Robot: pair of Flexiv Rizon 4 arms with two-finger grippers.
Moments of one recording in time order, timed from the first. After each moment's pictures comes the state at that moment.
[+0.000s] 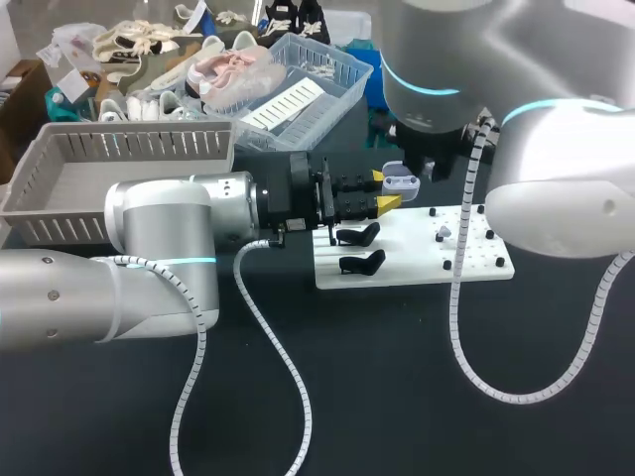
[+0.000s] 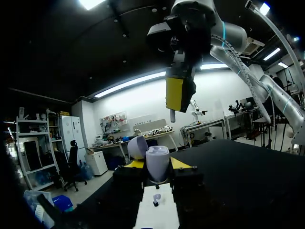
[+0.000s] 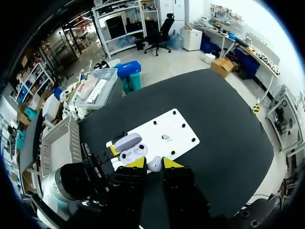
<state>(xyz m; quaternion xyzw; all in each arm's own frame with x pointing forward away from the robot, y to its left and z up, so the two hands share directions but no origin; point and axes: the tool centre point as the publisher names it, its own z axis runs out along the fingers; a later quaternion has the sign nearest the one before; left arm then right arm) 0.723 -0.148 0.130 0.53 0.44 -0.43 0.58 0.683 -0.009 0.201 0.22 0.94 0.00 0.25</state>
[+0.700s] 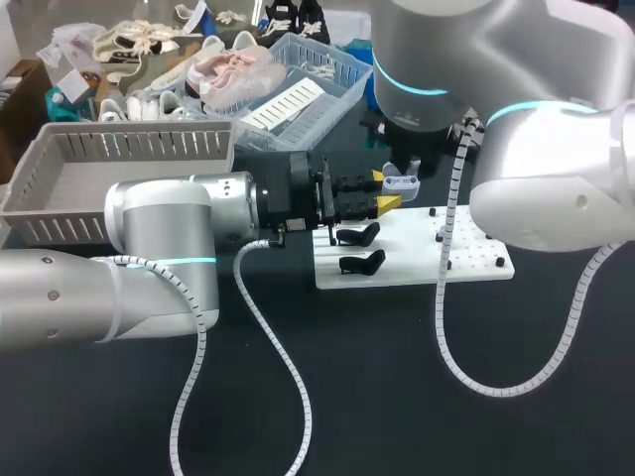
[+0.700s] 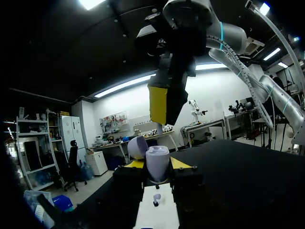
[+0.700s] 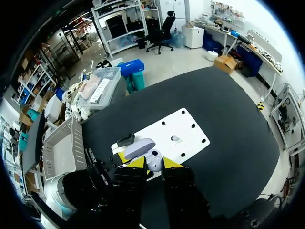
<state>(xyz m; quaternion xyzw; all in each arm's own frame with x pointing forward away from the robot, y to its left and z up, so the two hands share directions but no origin) 0.723 -0.148 0.130 0.53 0.44 -0.43 0.58 0.703 0.006 0.188 0.22 0.94 0.02 0.25</state>
